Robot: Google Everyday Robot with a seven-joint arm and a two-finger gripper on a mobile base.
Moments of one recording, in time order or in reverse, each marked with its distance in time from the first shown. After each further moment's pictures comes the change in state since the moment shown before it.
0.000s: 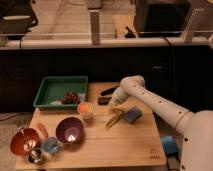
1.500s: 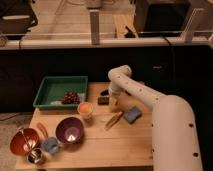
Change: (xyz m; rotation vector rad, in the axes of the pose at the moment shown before) arm 0.000 -0.038 0.028 -0.036 0.311 -0.219
